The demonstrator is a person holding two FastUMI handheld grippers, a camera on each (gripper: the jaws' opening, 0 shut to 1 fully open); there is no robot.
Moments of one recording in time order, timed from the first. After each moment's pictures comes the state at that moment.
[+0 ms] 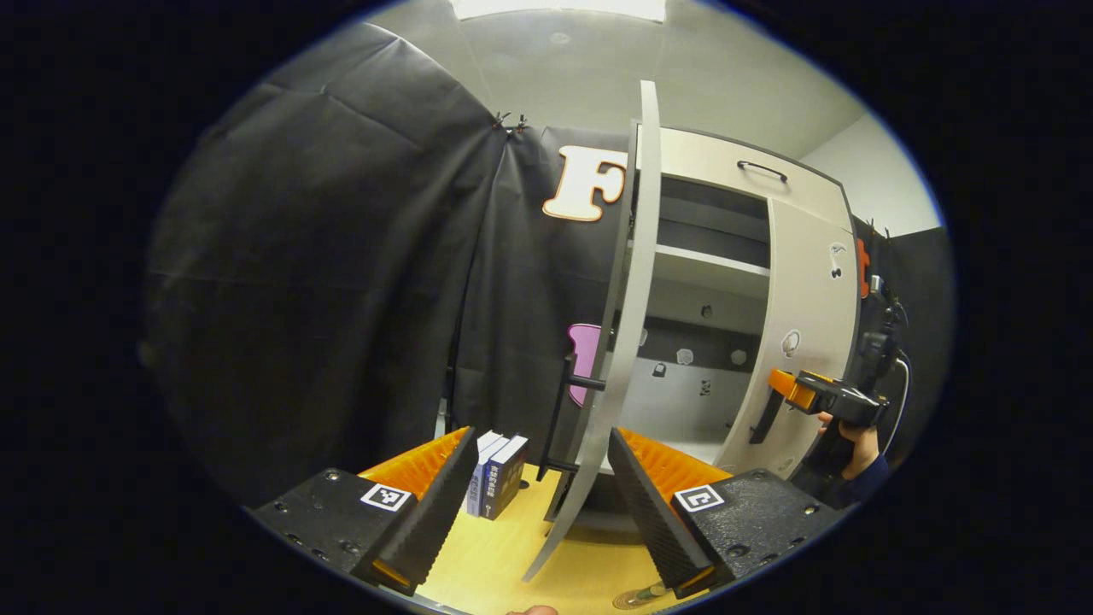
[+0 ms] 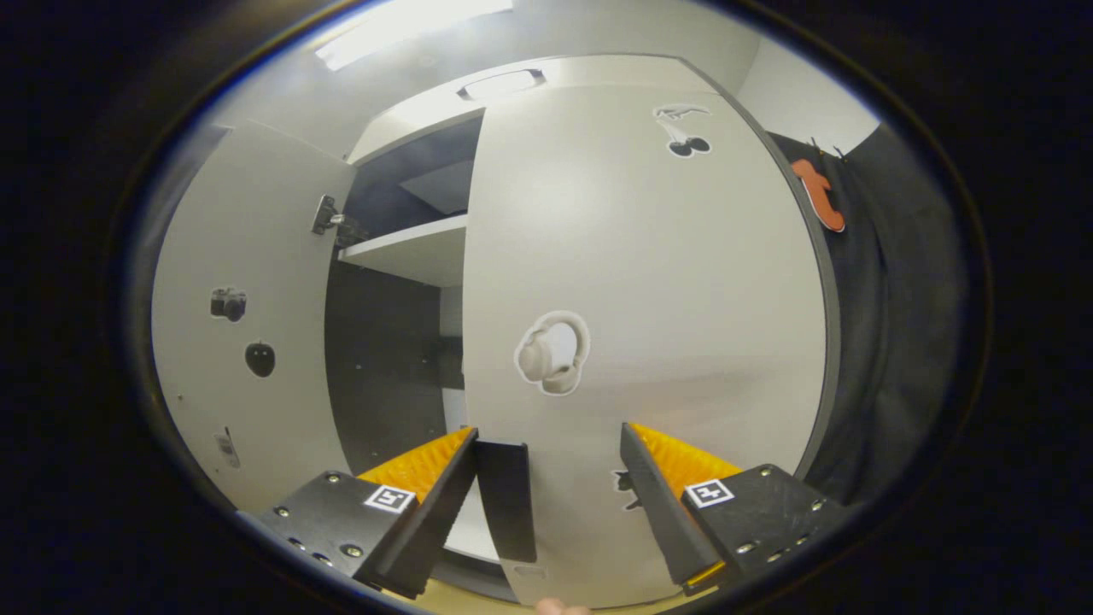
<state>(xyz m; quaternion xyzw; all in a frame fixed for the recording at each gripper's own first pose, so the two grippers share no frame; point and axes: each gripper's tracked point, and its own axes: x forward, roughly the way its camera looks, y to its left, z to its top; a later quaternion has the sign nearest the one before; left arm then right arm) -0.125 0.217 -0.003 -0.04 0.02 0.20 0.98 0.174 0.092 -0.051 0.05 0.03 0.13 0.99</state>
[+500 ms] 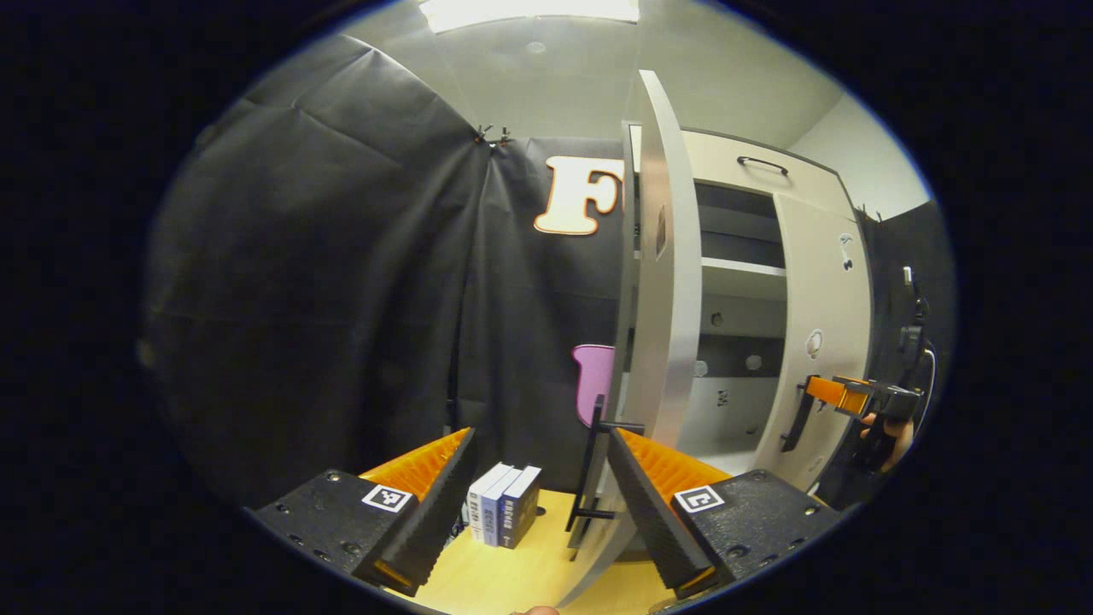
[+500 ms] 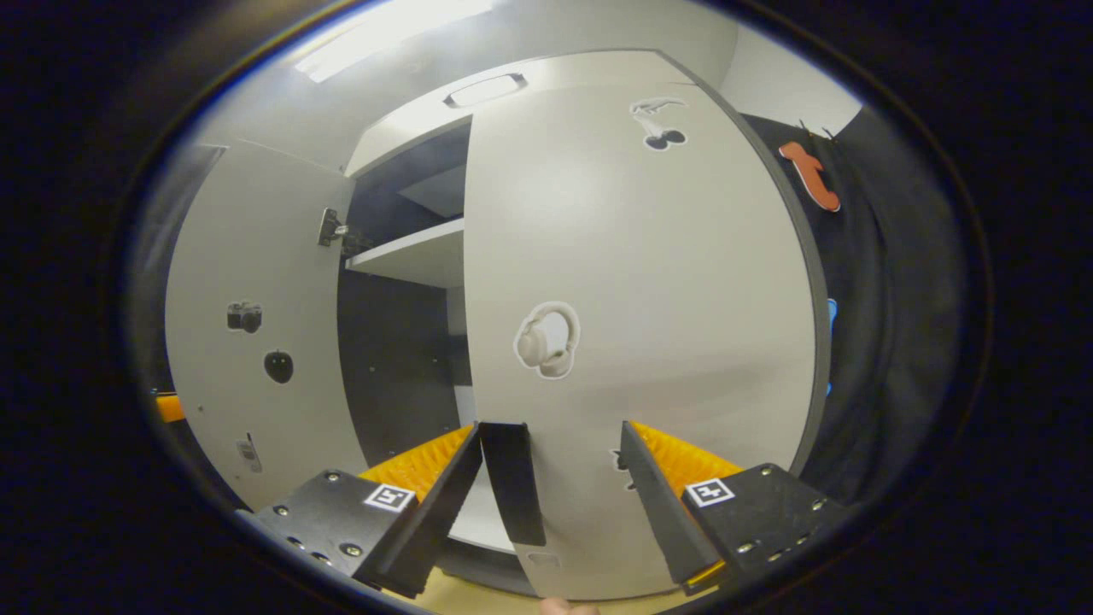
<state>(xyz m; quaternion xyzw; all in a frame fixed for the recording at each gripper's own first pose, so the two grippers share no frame) -0.078 0.244 0.010 0.00 0.00 0.17 0.99 0.146 0.074 -0.053 0.06 0.05 0.14 0.99</state>
